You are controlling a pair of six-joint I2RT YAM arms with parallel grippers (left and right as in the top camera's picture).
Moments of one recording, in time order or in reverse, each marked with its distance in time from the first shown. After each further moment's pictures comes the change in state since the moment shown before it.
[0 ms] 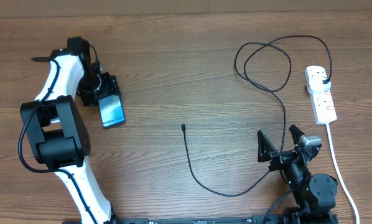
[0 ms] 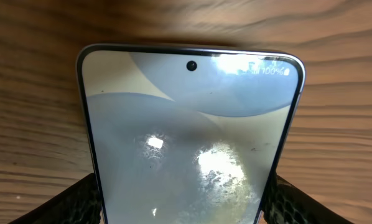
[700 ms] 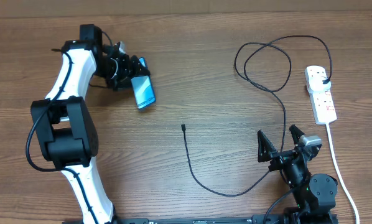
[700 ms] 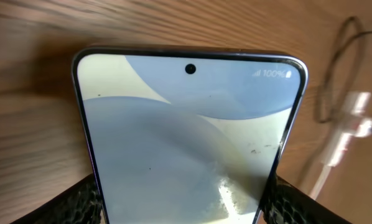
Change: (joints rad) left arm -0.093 0.000 0.056 0.099 0.480 -0.101; right arm 0.000 0.000 0.000 -0.001 0.000 0.000
